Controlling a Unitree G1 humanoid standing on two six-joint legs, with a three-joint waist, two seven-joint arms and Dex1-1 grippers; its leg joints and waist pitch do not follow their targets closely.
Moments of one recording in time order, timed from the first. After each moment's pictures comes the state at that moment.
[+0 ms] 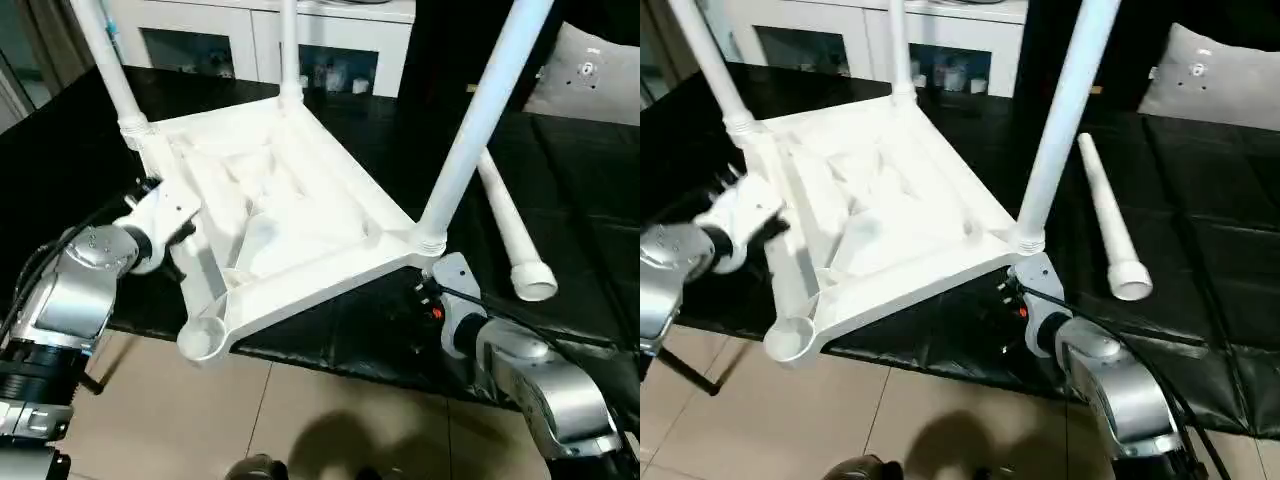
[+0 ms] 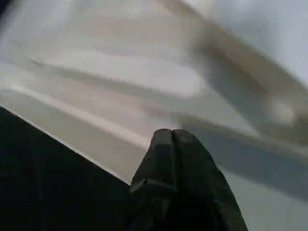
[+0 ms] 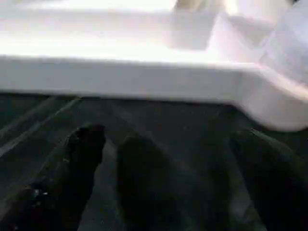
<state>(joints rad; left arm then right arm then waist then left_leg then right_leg) -0.48 0.63 -0.14 0.22 0.20 0.56 -0.69 -0.20 -0.31 0.12 -0.09 0.14 0.69 0.44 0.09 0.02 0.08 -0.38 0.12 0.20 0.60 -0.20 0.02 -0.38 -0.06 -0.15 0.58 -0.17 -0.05</state>
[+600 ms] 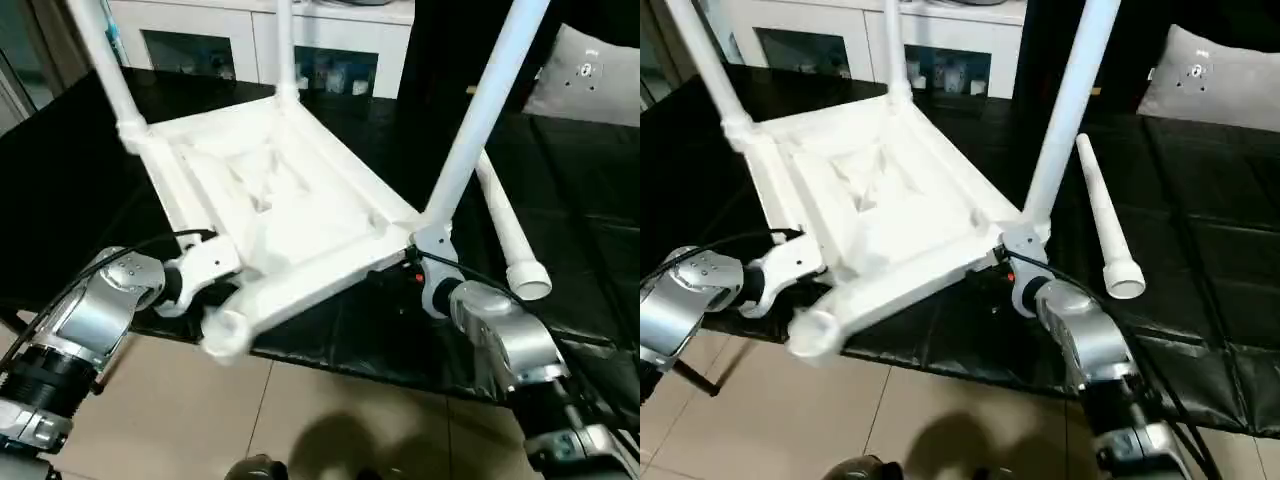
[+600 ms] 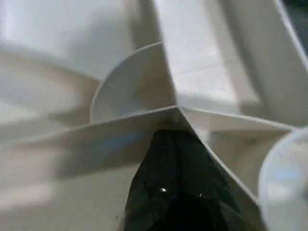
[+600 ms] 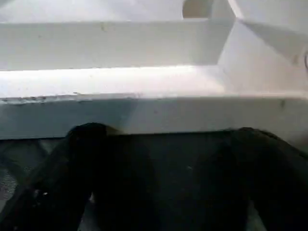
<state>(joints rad) -0.46 0.67 -0.31 0.20 0.08 0.43 -1.13 -0.43 -0.25 0.13 0.35 0.08 0.50 0.43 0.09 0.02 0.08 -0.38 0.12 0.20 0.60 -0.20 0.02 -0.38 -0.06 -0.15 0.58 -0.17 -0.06</state>
